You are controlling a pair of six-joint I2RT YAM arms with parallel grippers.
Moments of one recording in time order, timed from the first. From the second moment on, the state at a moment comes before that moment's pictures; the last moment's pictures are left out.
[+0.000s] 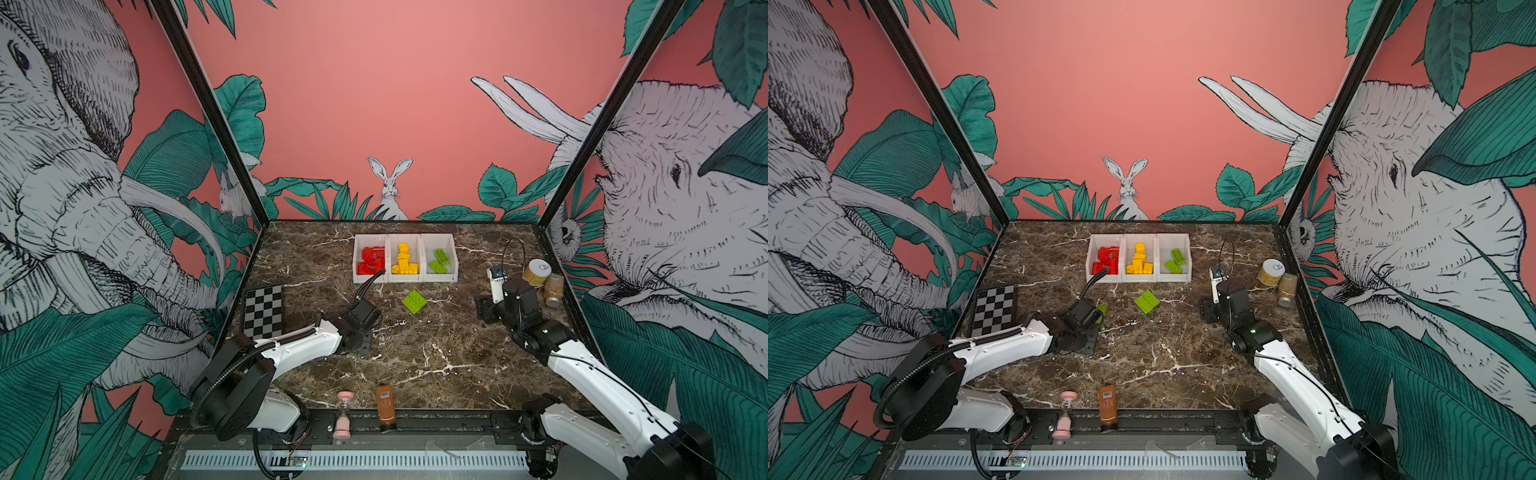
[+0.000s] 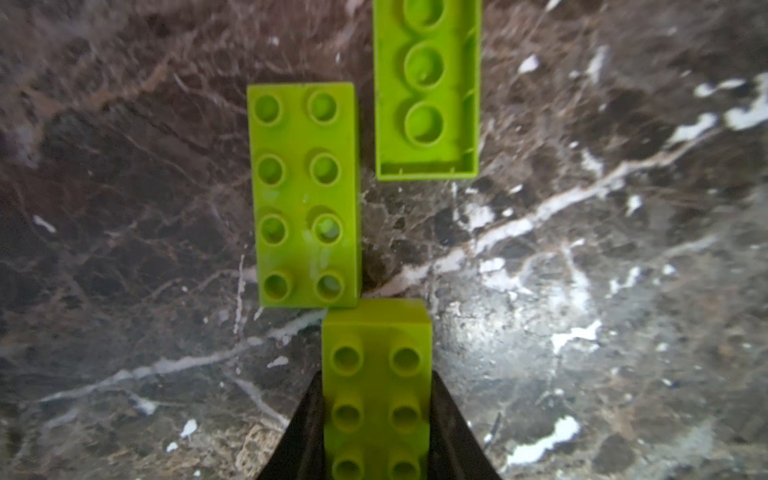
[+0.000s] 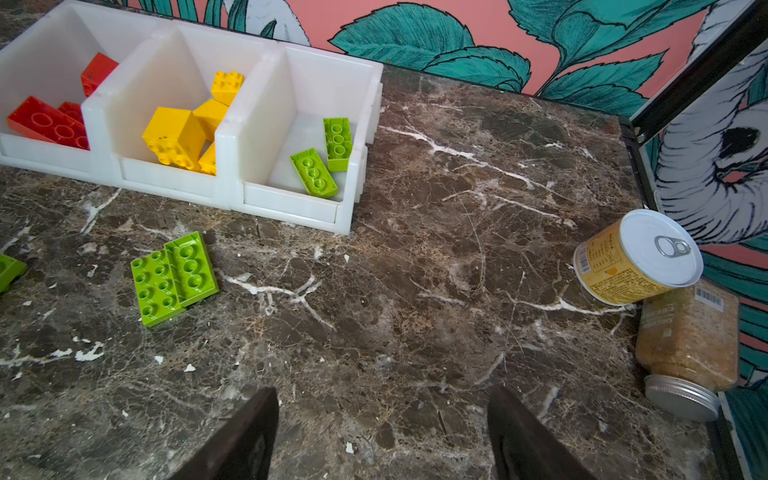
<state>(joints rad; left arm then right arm) -0.75 1.38 0.72 -0.58 -0.20 -0.49 0.40 0.95 0.64 -0.32 0.21 0.06</state>
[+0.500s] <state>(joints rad) -0.75 1.83 1.49 -0.42 -0.14 -0.13 0.38 0.82 0.55 -0.33 0.16 0.11</state>
